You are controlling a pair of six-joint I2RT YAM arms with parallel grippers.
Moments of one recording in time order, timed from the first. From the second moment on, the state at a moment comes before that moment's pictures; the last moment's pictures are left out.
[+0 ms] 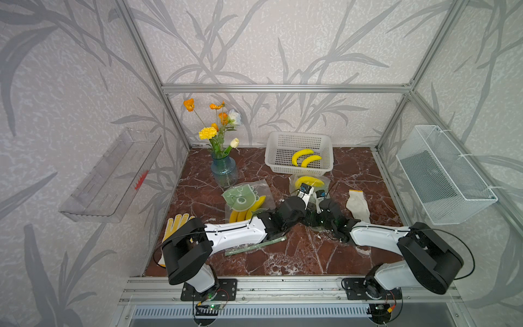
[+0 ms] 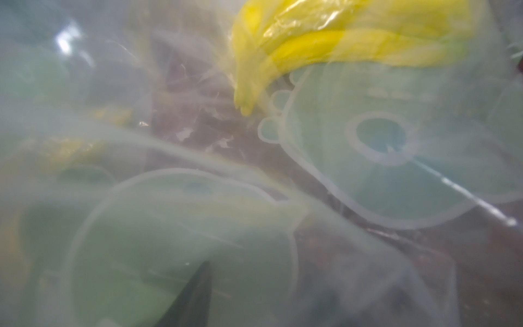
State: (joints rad) left arm -1.04 1.57 0.94 0.19 -0.17 -0.38; right arm 0.65 1.42 0.50 0.23 0.06 0.48
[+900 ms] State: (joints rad) left arm -1.05 1.58 0.86 0.28 -0.10 -0.42; right arm 0.56 1.55 0.51 0.53 -0.04 0.57
